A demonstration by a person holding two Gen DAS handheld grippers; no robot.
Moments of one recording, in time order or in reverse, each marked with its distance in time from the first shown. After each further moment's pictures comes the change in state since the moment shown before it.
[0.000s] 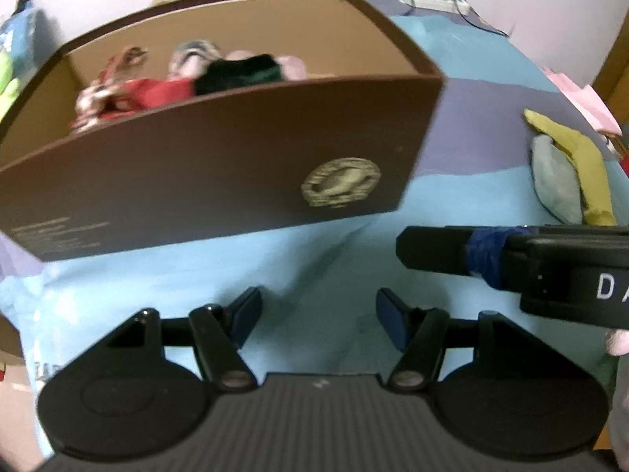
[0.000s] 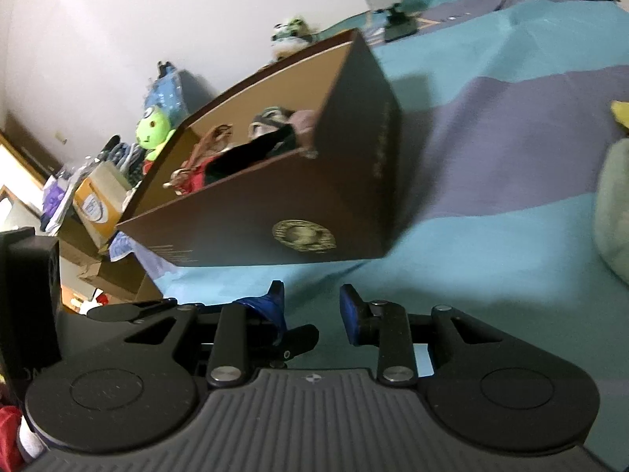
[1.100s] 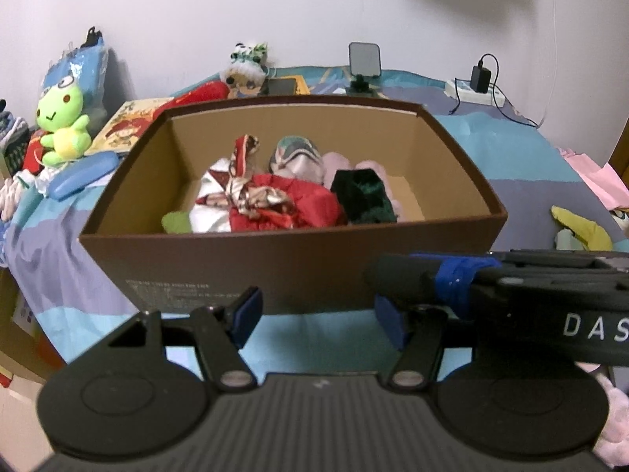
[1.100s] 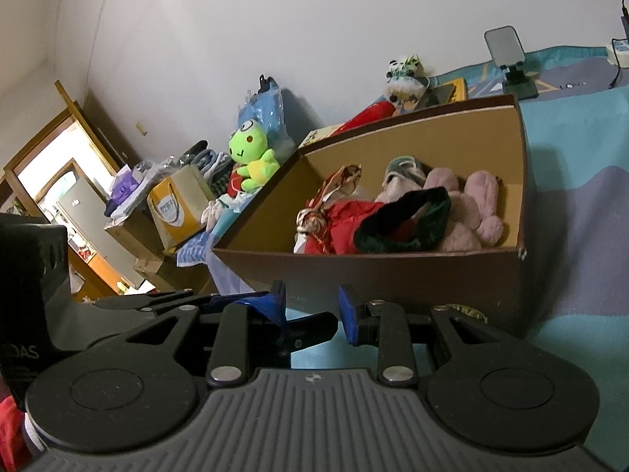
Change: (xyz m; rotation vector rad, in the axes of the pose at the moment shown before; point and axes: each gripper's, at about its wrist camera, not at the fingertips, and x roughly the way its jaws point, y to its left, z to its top) left arm -0.069 0.065 0.005 -0.090 -0.234 0.083; right arm 0.015 0.065 0.024 -0.178 -0.104 0.207
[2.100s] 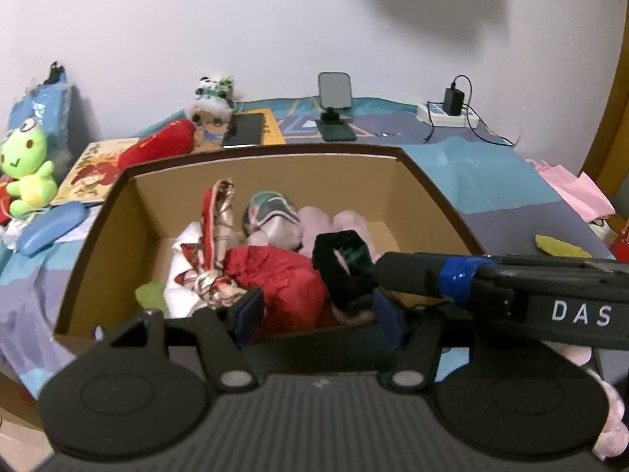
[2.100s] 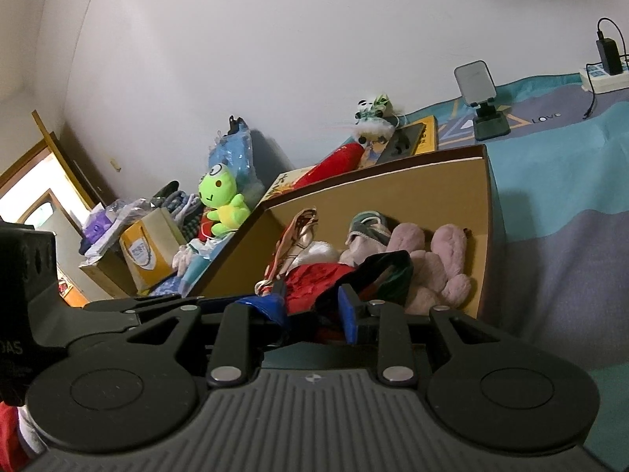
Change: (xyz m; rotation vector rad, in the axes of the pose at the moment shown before) left arm 0.015 0.006 0.044 0.060 -0.074 -0.087; right arm 0.005 -0.018 0.030 0.023 -0.102 -0.084
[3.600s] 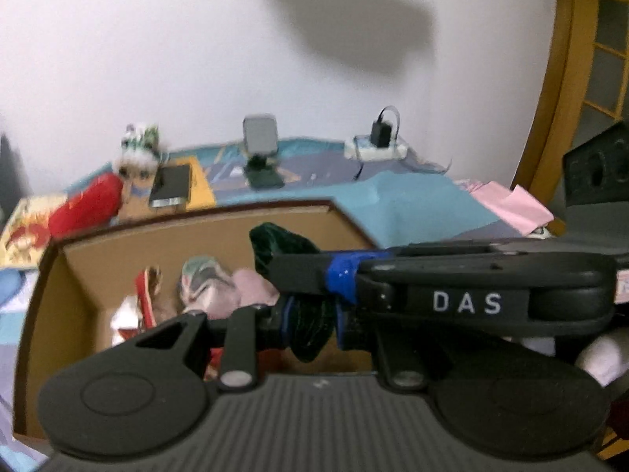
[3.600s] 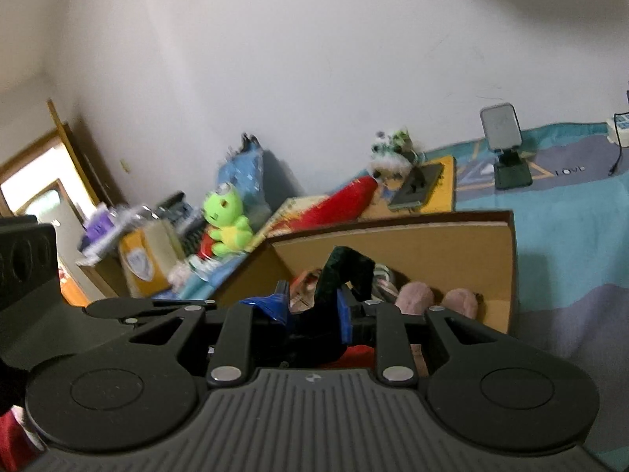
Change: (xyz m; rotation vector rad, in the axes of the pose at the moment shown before) left arm 0.022 0.003 0.025 0.096 -0.101 -0.239; right arm 0.016 0.000 0.030 -0.096 -0.074 0.035
